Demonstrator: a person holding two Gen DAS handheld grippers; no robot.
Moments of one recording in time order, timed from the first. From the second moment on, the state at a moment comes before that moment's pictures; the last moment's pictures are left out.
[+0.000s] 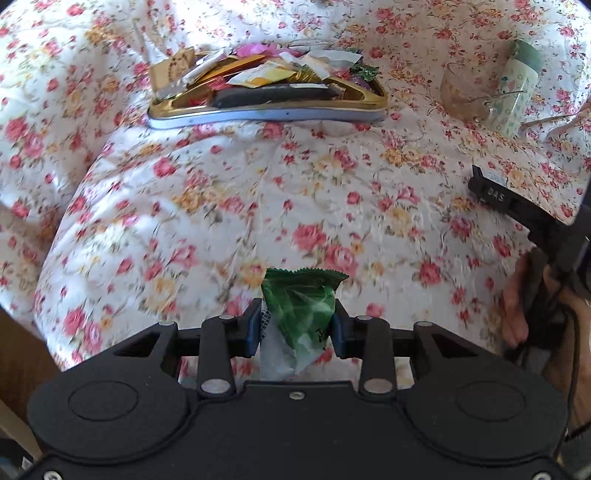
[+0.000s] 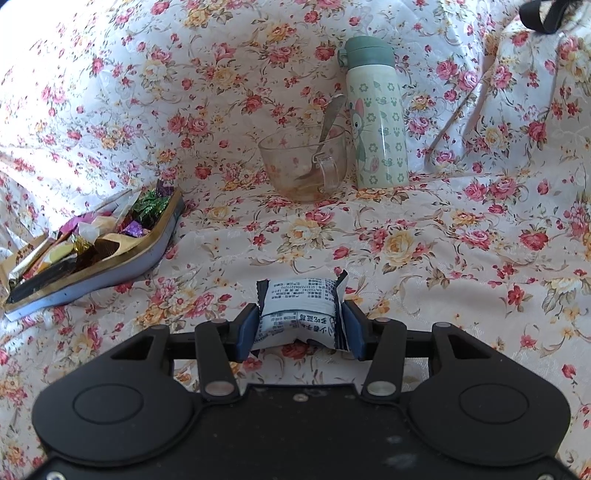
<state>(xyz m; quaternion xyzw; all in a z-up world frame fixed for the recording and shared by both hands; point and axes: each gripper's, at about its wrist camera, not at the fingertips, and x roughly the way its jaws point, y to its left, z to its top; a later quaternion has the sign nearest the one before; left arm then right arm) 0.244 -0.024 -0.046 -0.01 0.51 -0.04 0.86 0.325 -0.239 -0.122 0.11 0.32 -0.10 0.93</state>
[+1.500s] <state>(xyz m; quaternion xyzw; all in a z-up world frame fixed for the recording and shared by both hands) 0.157 0.032 -0.054 -0.04 0.55 -0.01 0.83 0.108 -0.185 -0.021 0.16 0.43 0.00 0.89</state>
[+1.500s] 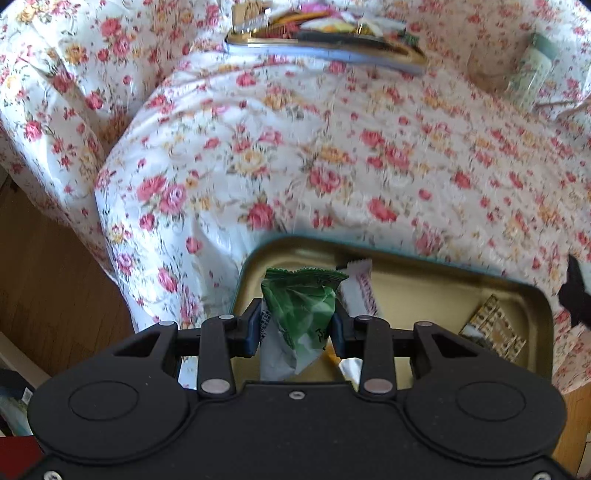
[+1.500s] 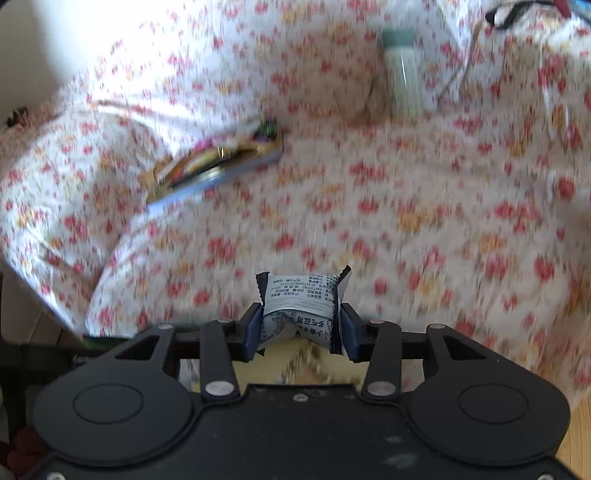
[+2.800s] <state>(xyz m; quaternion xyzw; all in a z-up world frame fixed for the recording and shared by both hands) 0.147 0.028 -0.060 -0.01 0.54 0.00 0.84 0.123 -0.144 -0.037 0.14 0.49 0.06 0.86</state>
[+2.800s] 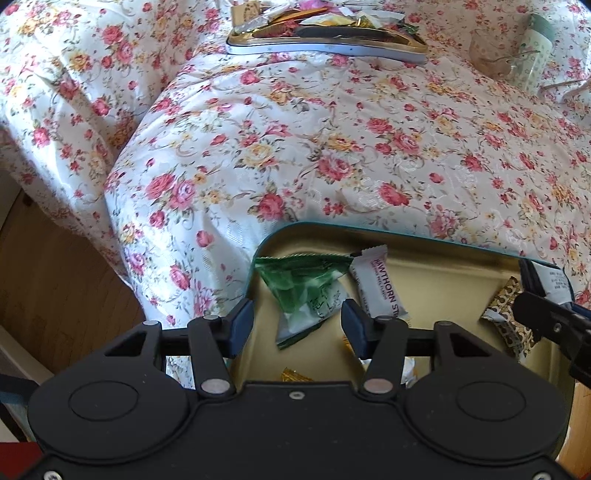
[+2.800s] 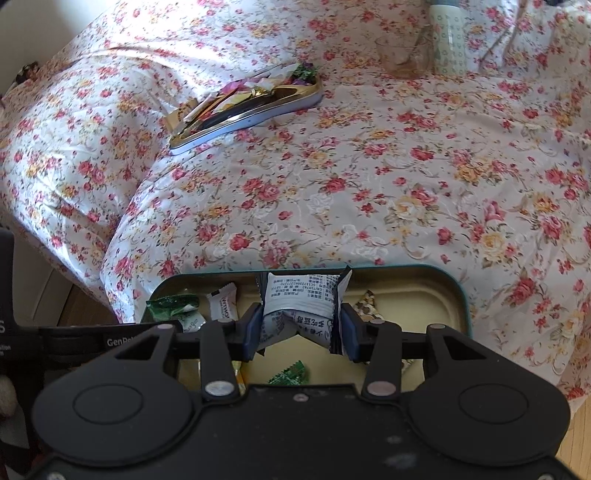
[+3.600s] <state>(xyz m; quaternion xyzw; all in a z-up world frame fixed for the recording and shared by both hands) 0.121 0.030 -0.042 -0.01 0.51 0.00 0.86 0.116 -0.137 -0.030 0.13 0.46 0.08 0.87</state>
